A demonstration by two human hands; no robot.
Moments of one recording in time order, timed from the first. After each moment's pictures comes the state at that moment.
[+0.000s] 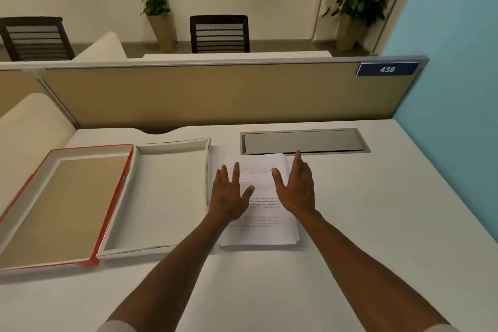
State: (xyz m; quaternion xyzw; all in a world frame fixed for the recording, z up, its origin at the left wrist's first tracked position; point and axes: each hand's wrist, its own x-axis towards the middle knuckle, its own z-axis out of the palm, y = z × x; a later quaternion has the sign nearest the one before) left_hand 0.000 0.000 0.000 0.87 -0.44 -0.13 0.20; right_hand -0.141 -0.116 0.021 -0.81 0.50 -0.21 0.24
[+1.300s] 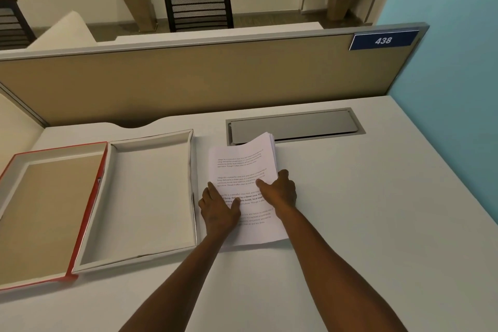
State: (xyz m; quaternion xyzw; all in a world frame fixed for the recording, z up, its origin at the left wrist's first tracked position) left_hand -0.027 0.001 -0.042 0.90 -0.24 -0.21 0.30; right_hand -0.121 -0.125 -0.011 -0.63 0.62 -0.10 0.45
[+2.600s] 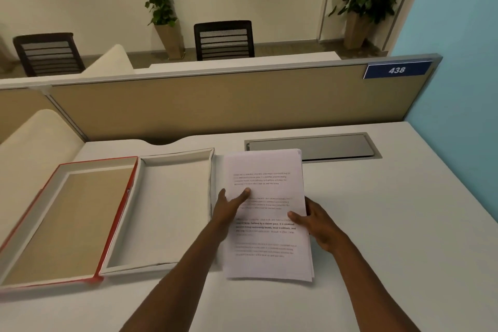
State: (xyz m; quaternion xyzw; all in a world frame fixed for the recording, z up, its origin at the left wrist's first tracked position) left_hand 0.015 0.002 0.007 0.71 -0.14 -0.42 0.54; right_hand -0.202 -0.132 0.004 -0.59 0.34 -0.13 0.72
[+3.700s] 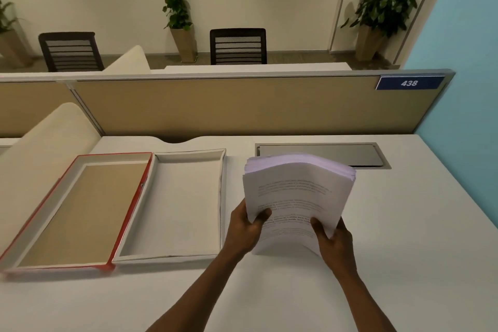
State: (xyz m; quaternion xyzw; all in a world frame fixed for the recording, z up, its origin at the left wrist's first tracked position) left_hand -0.046 0.039 0.035 0.66 -0.33 -0.28 0.61; right_hand -0.232 -0.089 -0.007 -0.68 0.41 -0.35 0.50
